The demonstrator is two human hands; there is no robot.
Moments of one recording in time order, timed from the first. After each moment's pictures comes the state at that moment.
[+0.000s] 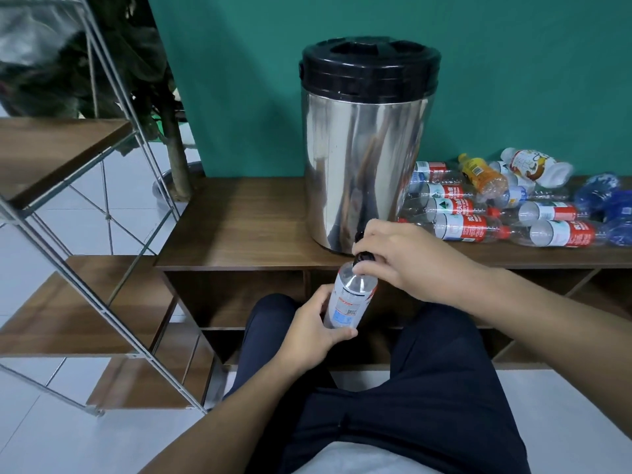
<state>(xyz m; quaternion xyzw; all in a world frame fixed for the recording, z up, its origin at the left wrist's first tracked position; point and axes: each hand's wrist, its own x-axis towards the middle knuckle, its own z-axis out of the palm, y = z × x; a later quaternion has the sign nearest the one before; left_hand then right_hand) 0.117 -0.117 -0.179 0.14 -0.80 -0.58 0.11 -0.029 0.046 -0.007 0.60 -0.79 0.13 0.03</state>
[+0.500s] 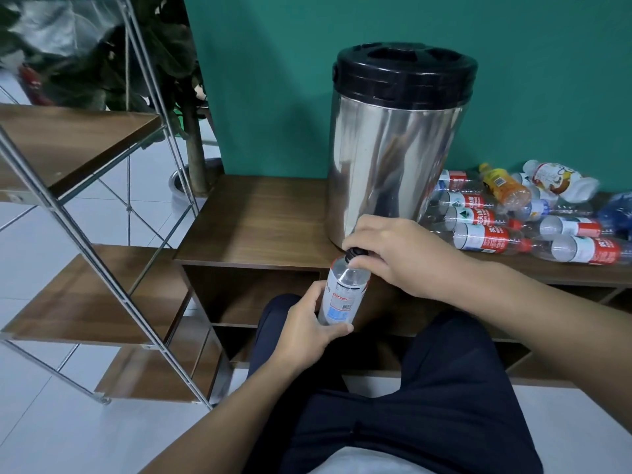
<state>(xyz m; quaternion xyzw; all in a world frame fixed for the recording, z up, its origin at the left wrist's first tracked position) 0.139 -0.141 -0.165 0.19 -0.78 -0.57 0.16 -0.007 0.002 0.014 0.63 -0.77 0.11 0.04</state>
